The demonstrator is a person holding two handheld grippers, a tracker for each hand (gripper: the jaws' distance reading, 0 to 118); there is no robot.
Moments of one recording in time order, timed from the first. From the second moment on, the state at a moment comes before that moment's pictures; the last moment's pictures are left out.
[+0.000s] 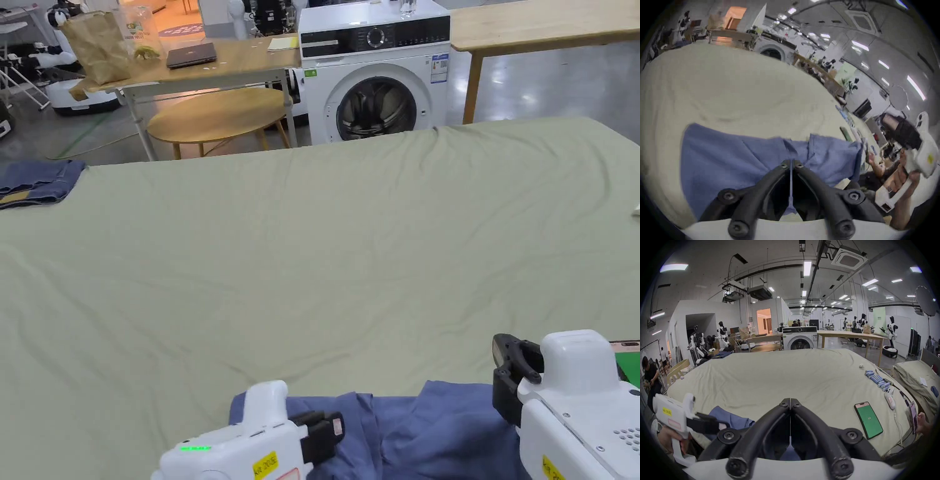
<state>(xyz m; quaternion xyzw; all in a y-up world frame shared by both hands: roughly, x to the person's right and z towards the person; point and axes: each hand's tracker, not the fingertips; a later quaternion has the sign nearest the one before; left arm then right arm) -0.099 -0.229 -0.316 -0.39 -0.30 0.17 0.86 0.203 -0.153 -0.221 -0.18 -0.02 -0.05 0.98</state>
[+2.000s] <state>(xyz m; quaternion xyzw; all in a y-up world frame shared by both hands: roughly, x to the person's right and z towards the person) -0.039 -0.177 -0.294 -0.34 -0.33 0.05 0.88 0.206 -0.167 -0.194 -0.21 -0.02 -0.03 0.98</state>
